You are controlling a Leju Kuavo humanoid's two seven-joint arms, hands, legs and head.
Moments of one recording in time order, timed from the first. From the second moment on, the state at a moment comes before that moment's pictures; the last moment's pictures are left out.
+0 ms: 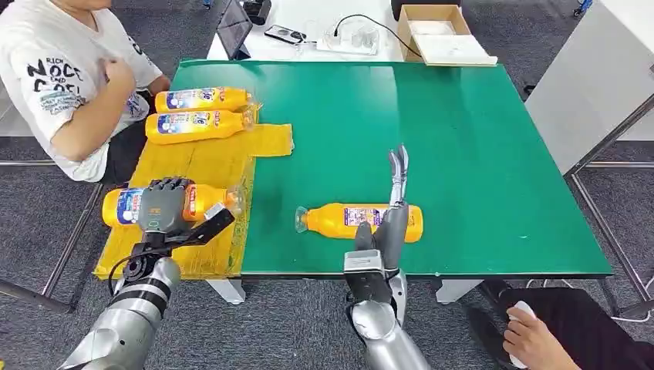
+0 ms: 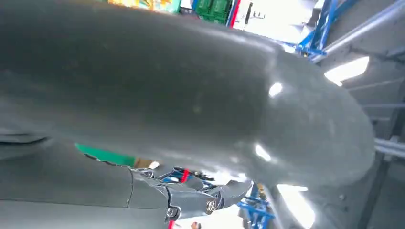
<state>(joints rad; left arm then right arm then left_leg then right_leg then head) -0.56 -0.08 0.28 -0.60 -1.52 0.70 -0.39 -0.16 0.27 0.41 -1.39 0.20 -0.69 -0.70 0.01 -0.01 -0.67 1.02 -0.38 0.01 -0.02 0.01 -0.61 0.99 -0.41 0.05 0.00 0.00</state>
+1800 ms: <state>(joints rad) -0.39 -0.13 0.11 -0.92 -0.25 0.54 -0.70 -0.52 0.03 0.37 -0.77 0.74 -0.18 -0.13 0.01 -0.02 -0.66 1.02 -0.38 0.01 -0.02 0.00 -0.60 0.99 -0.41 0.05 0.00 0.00</state>
